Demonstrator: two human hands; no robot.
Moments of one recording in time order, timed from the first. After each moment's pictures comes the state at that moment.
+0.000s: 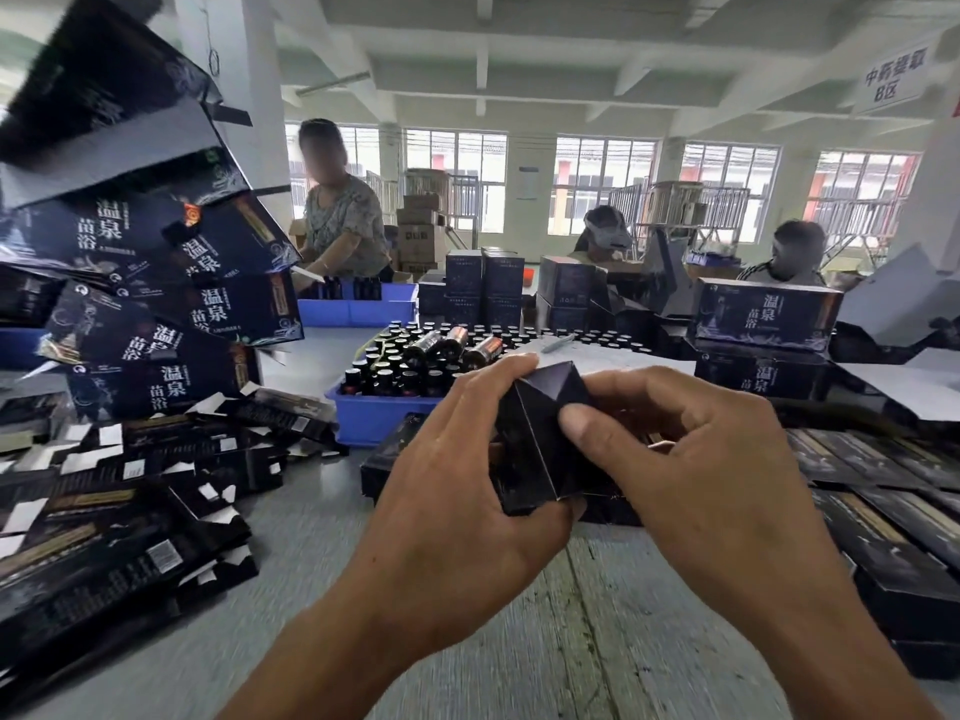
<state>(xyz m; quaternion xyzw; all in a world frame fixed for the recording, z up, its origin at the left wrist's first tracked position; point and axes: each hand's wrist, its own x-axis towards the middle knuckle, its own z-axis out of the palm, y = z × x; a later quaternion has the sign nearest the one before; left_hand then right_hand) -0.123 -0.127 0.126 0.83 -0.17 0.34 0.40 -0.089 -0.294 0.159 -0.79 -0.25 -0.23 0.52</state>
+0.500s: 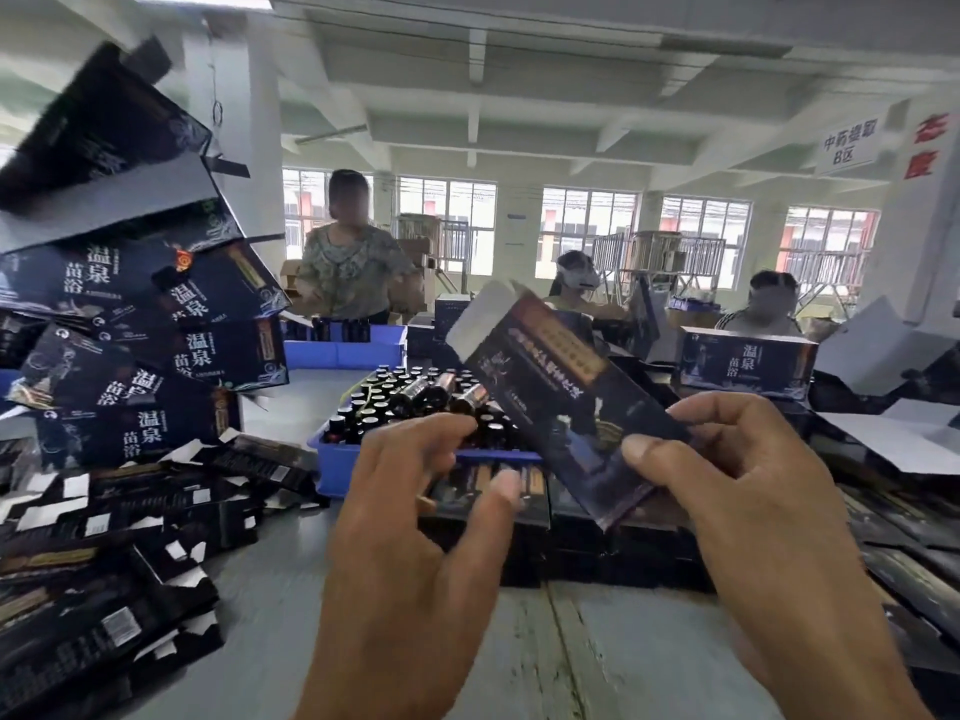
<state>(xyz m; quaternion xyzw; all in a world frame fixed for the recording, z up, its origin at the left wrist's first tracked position) -0.120 -0.134 0.125 0.75 -0.06 0.47 0.45 -0.070 -0.312 0.165 -0.69 -0.20 -0.21 0.67</state>
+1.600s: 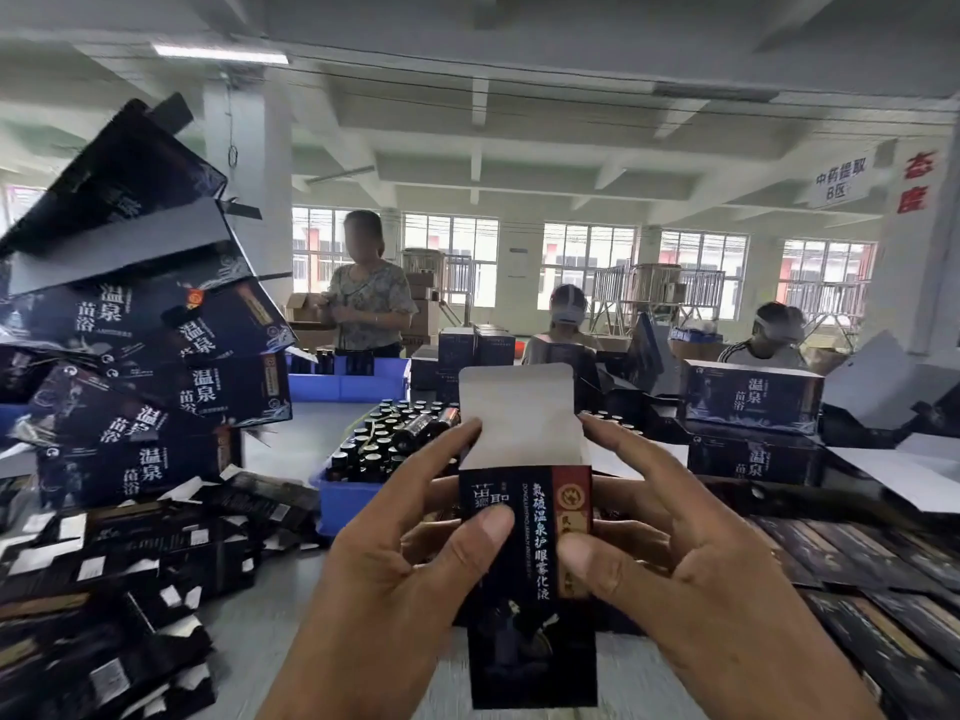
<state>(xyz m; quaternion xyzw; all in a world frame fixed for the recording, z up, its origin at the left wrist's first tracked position) -0.112 -0.109 0.138 0.69 -0.18 0.29 0.64 -0.071 -0.304 0.163 -0.71 -0.37 -0.09 0.59</state>
